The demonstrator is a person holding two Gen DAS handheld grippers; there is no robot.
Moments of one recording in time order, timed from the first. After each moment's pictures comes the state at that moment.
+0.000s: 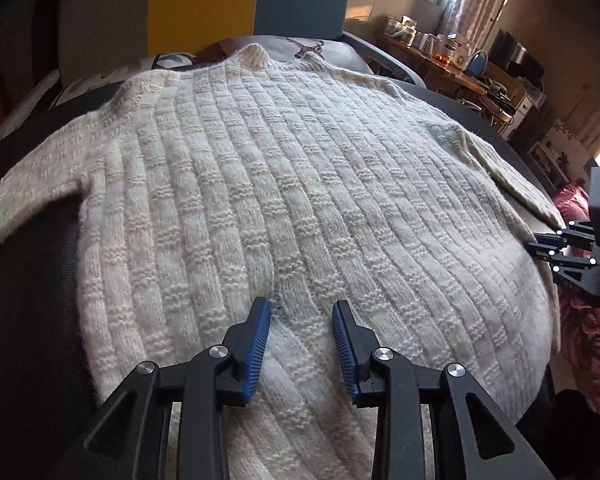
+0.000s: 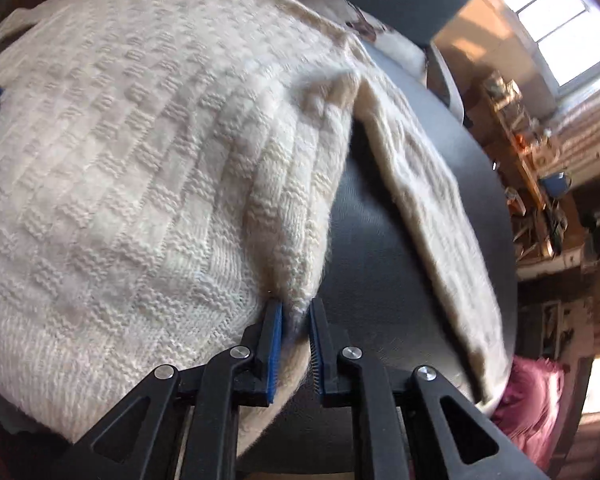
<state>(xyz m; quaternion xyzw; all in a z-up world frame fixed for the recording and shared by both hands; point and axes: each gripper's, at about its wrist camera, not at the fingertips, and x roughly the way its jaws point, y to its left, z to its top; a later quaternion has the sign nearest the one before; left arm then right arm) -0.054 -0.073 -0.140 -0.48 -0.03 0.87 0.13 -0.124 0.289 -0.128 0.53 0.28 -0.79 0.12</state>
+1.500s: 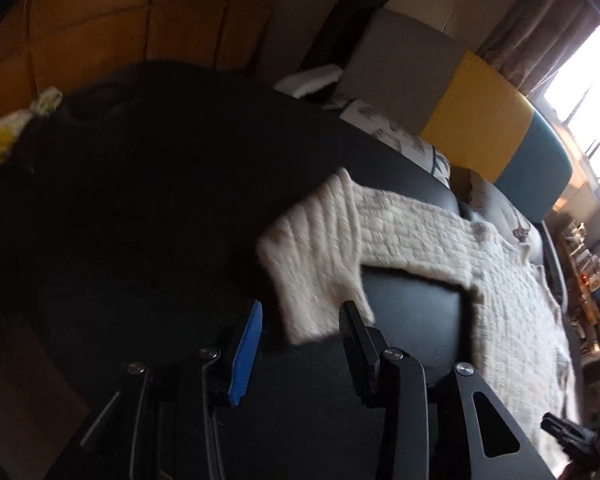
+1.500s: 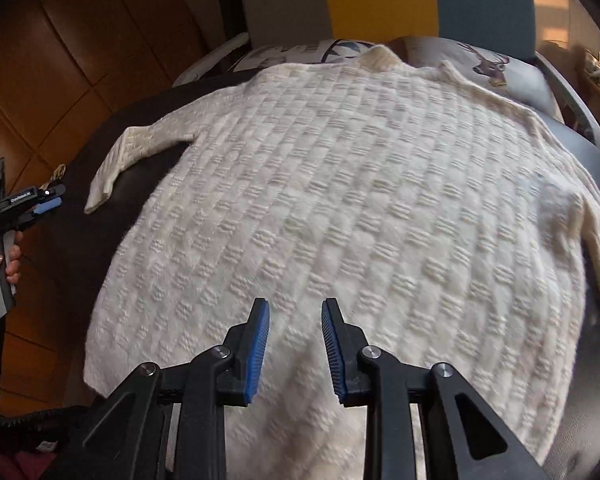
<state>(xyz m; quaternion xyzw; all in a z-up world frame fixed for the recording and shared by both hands) 0.041 -0.397 -0.064 -0.38 -0.22 0.87 -0.21 -0.133 0.102 -0.097 0.51 0.07 -0.78 0.36</state>
